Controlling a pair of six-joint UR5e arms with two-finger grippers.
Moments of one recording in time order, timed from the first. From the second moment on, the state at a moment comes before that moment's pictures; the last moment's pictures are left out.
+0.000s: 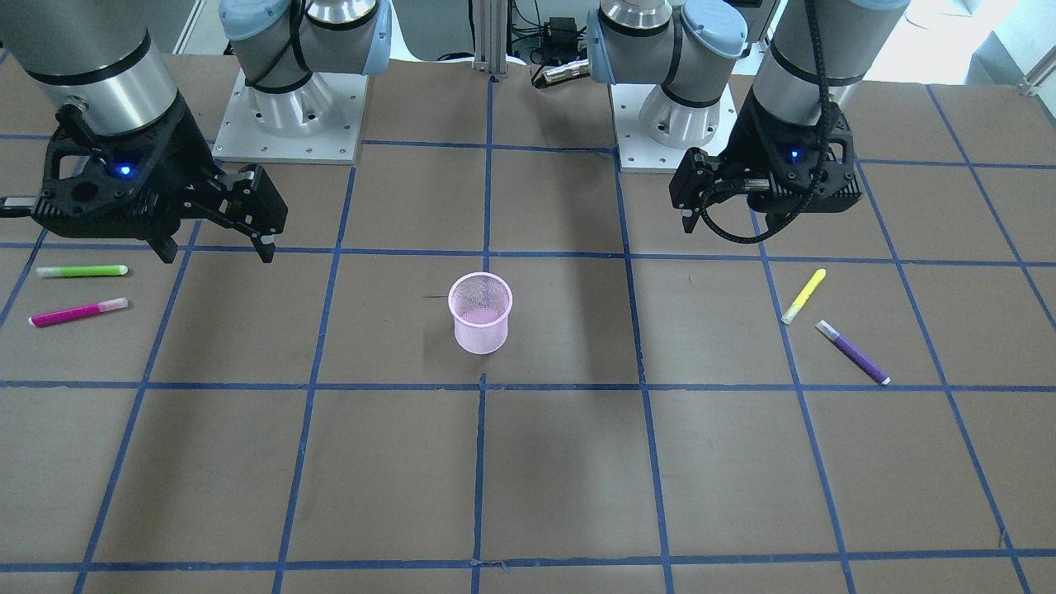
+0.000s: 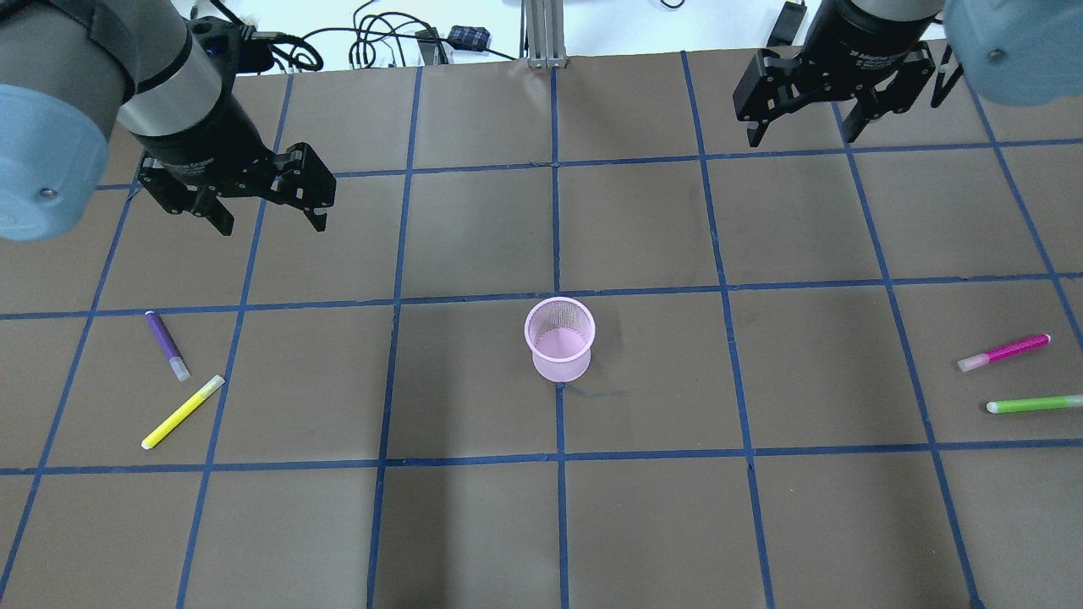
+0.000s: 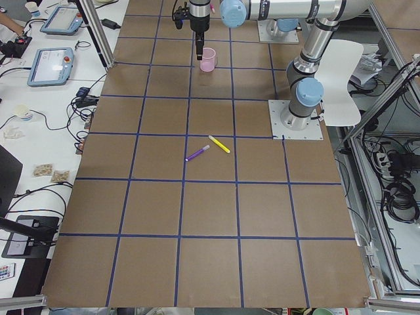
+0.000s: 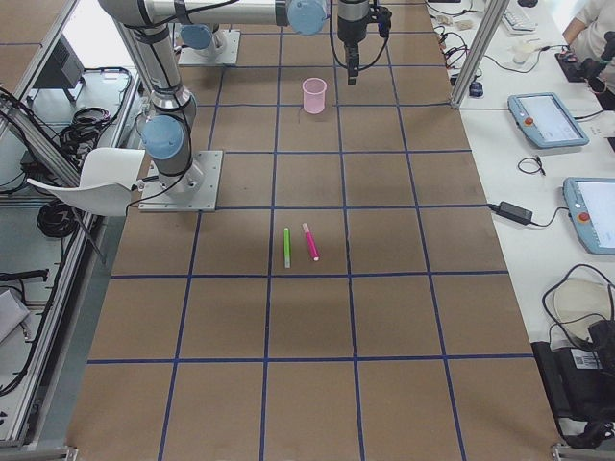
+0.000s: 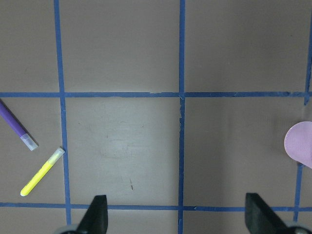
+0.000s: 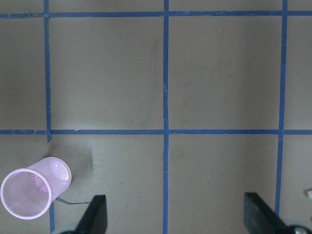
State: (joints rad) left arm -1.54 -1.55 -1.64 -1.51 1.60 0.02; right arm 1.55 -1.49 1.49 -1.65 -1.55 -0.03
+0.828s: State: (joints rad) left arm -1.54 -1.56 -1.64 -1.51 1.60 0.02; right arm 1.55 -1.51 1.49 -1.62 -1.56 -0.23
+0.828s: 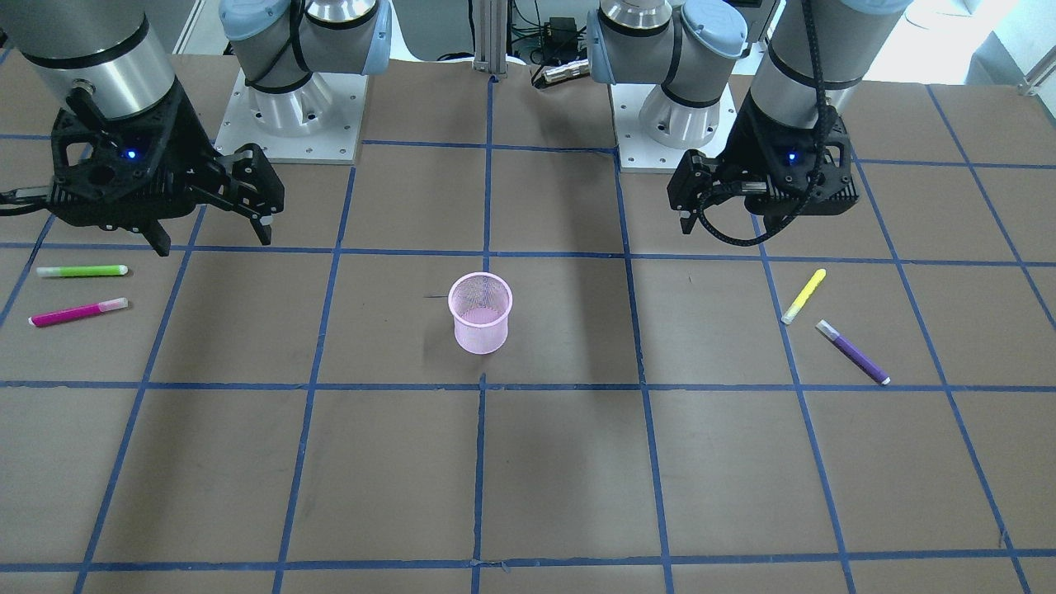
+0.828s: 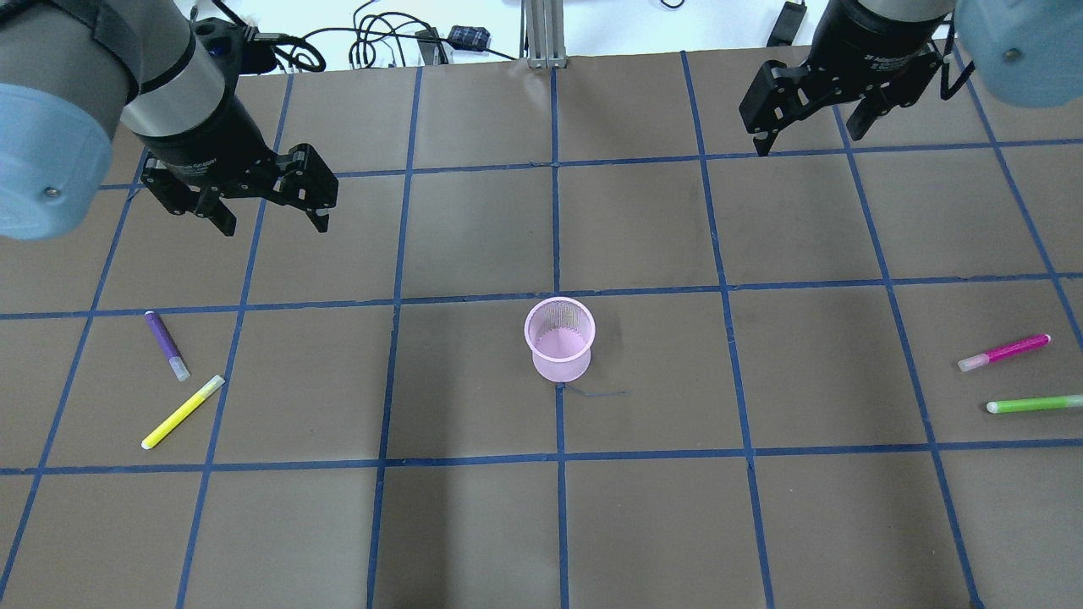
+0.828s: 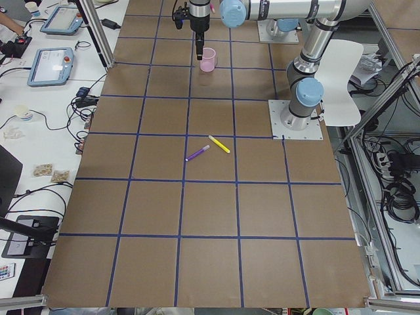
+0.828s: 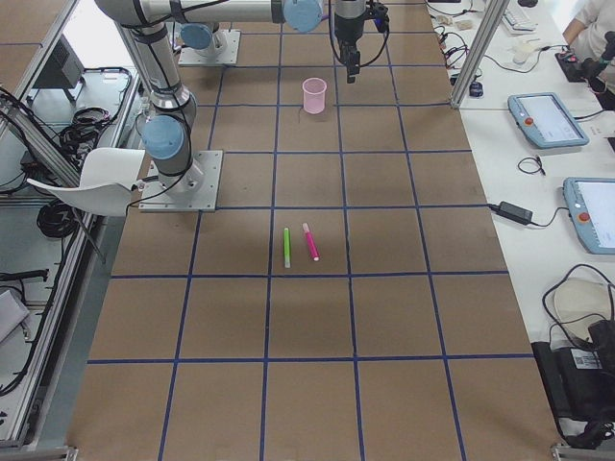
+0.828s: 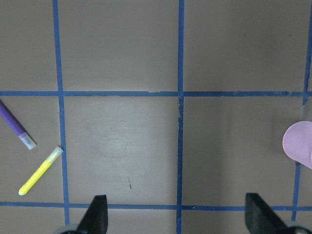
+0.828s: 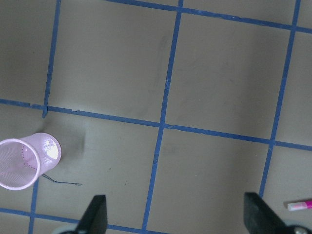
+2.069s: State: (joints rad) left arm -1.09 -1.75 -1.64 -1.33 1.61 0.05; right arm 1.28 -1.54 1.51 -1.56 -1.62 -1.56
